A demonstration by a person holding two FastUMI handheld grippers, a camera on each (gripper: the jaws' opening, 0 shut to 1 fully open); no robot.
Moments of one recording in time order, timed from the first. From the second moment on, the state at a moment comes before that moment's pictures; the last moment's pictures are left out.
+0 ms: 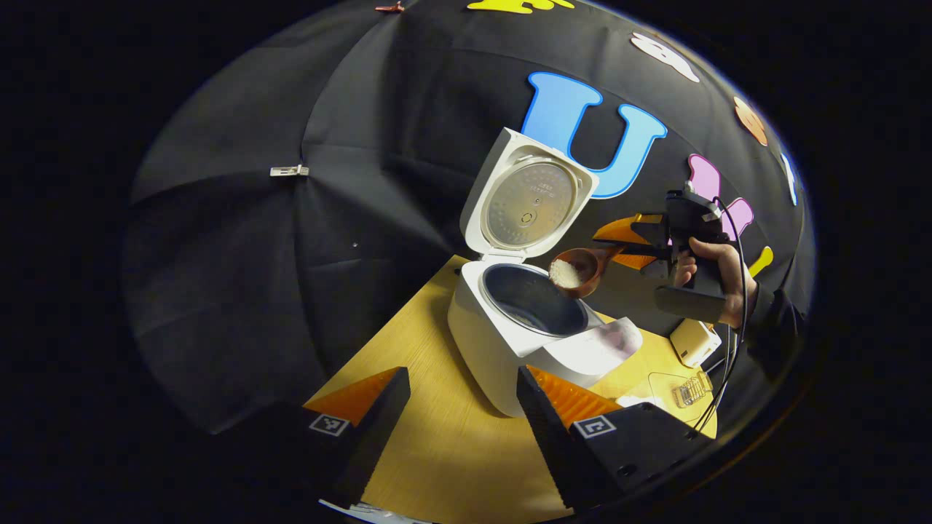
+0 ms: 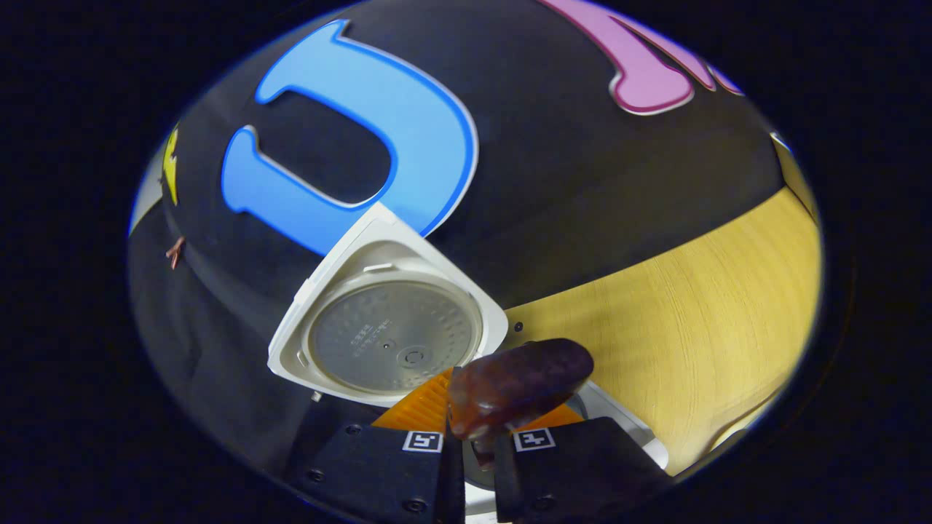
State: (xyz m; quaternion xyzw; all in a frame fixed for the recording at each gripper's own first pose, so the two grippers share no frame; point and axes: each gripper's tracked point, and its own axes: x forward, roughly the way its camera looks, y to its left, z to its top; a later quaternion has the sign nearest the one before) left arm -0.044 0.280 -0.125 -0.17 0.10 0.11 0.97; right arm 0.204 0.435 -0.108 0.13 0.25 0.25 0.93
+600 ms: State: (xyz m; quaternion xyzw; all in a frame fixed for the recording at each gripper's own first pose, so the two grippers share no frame) left arm -0.049 0.288 -0.135 -0.20 0.10 0.13 0.97; right arm 0.181 0.453 -0.129 -0.22 0.11 0.32 0.91
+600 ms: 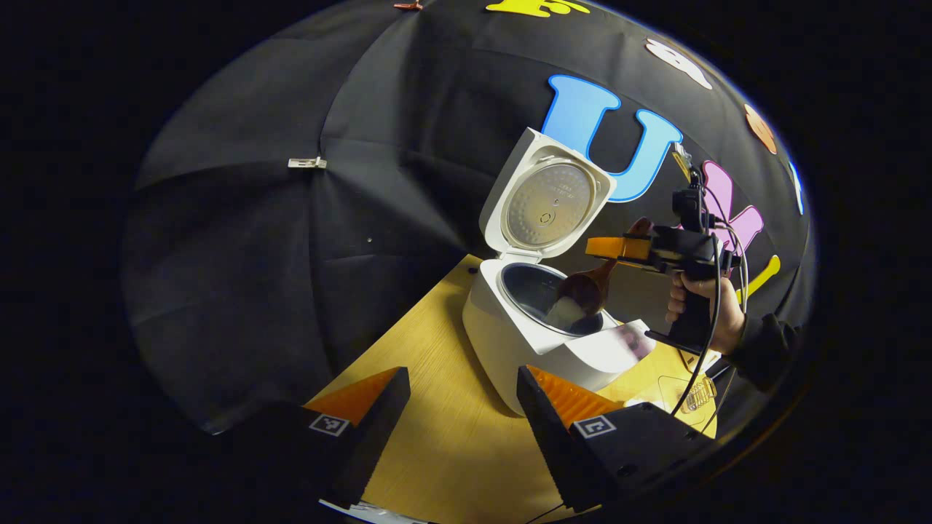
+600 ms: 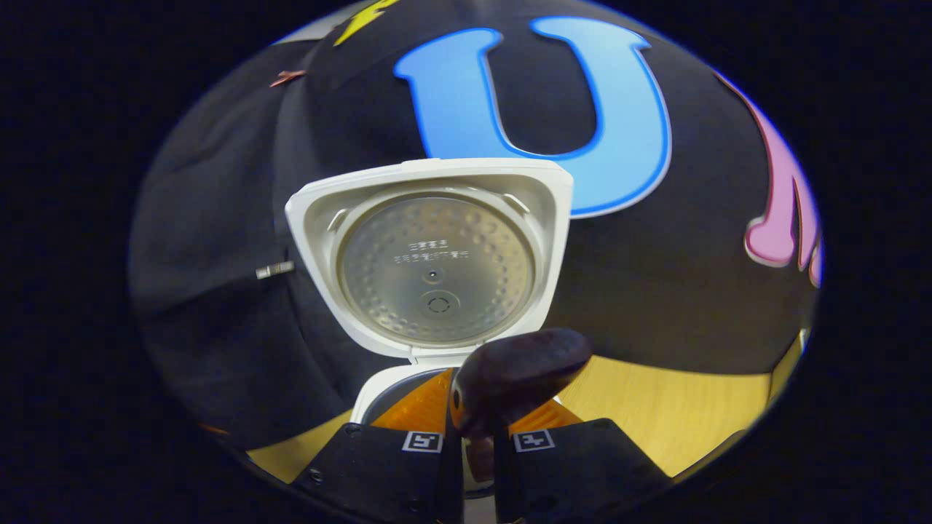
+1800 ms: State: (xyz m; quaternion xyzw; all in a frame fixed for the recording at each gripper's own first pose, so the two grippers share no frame) left arm -0.050 0.275 -0.101 -0.20 0.05 0.11 0.97; right arm 0.136 0.457 -0.068 -0.23 0.05 0.33 0.91
